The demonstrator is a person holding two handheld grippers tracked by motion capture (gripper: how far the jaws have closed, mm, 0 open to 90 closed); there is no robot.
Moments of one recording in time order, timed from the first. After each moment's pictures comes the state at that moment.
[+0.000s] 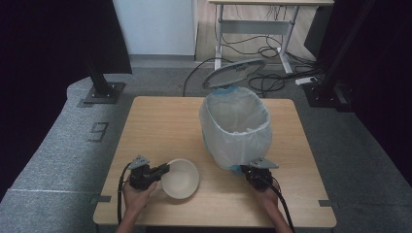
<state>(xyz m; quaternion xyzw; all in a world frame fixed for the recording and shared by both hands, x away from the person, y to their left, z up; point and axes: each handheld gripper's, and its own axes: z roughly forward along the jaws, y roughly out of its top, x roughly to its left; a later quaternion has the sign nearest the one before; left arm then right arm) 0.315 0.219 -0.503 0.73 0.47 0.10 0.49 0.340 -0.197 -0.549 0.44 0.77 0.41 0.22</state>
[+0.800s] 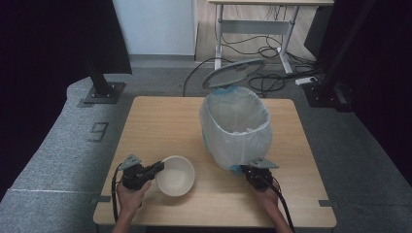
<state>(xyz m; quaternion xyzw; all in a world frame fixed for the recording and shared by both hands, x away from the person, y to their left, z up) 0.309 0.230 -0.493 0.71 0.47 0.11 0.51 0.340 -0.197 -0.549 0.44 0.77 0.41 0.22</state>
